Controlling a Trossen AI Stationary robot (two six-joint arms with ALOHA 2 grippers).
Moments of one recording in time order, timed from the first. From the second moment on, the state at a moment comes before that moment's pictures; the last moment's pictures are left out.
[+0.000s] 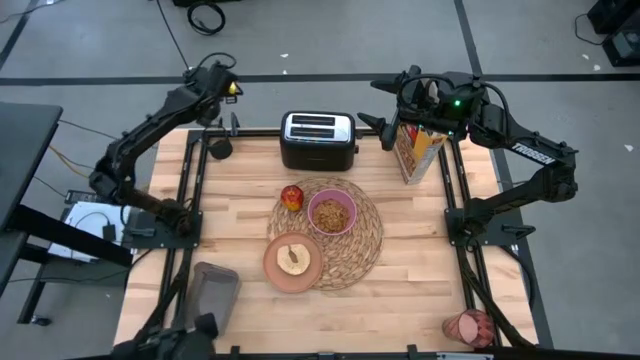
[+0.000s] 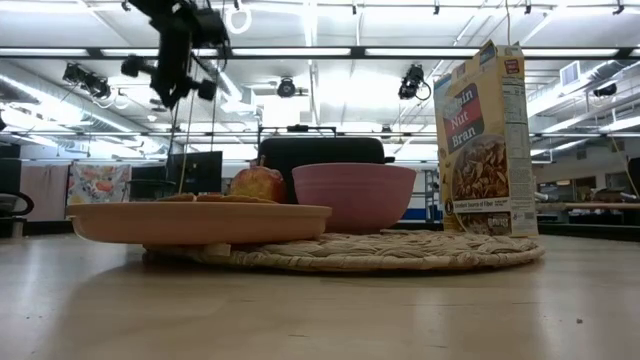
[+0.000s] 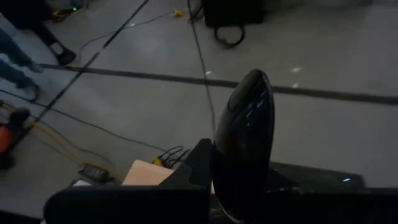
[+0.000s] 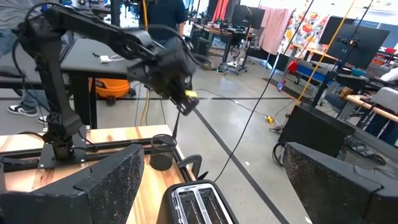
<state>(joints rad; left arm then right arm) 0.92 1.42 1.33 -0.82 -0.91 -0.58 -0.28 1.23 1.57 -0.44 0.16 -0.19</state>
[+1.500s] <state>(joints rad) 0.23 1.23 1.33 0.17 -0.64 -0.19 -0.16 1.47 1.57 -0.21 0.41 -0.48</state>
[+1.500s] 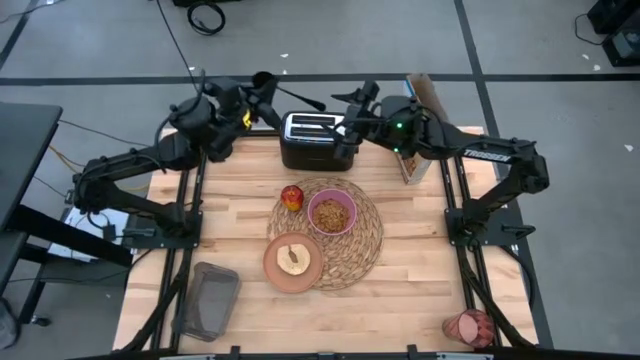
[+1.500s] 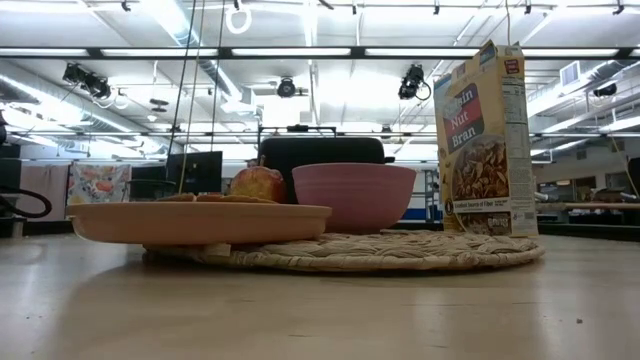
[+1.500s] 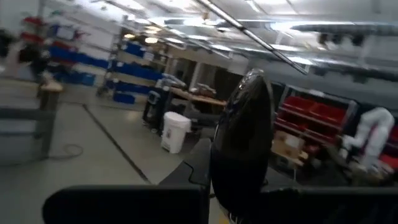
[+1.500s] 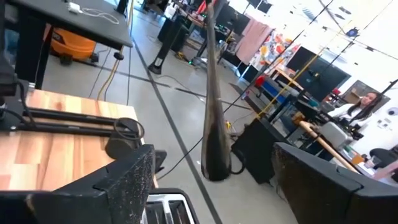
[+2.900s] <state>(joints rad) 0.20 1.40 1.34 0.26 -0.58 -0.28 -0.17 1.60 1.57 0.08 0.46 -0.58</state>
